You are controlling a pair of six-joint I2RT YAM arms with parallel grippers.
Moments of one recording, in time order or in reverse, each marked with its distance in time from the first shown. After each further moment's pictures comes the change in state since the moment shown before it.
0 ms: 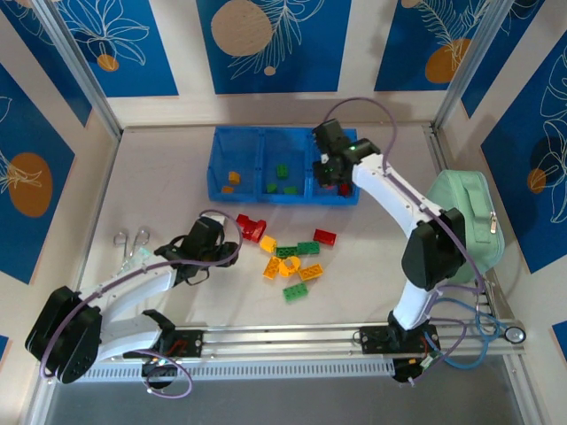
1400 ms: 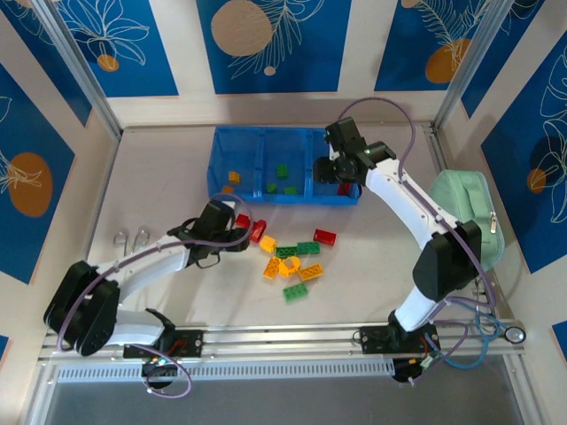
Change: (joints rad) left arm 0.018 0.209 0.198 0.006 0.049 -0.018; right arm -0.014 -0.128 -0.122 0.079 -0.140 0.092
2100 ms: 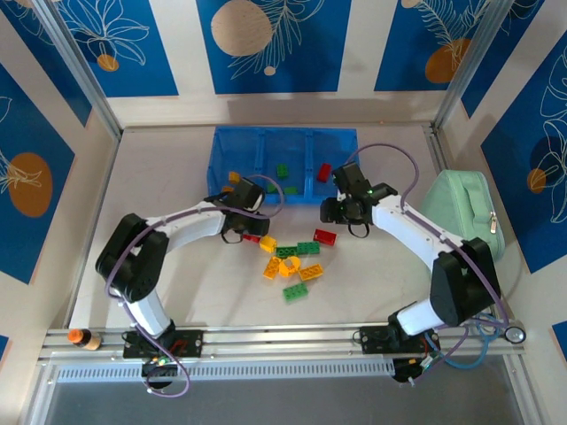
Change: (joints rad) left arm -0.060 0.394 0.356 -0.132 0.038 0.106; right arm 0.004 -0.176 -0.447 0.167 -0.044 0.109
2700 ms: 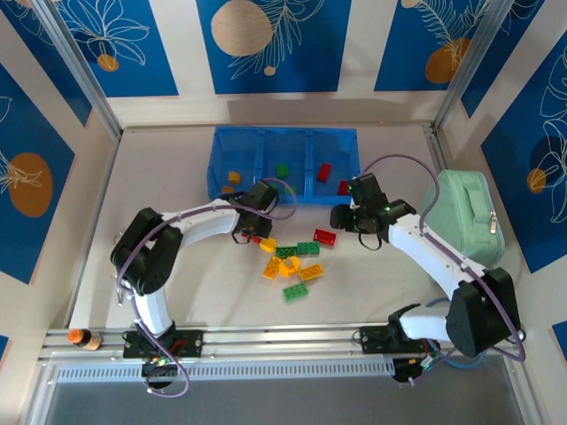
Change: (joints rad) left arm -0.066 0.079 0.095 -0.093 -0.127 0.031; right arm -0.042 -0.193 -0.150 0.044 -0.011 0.042
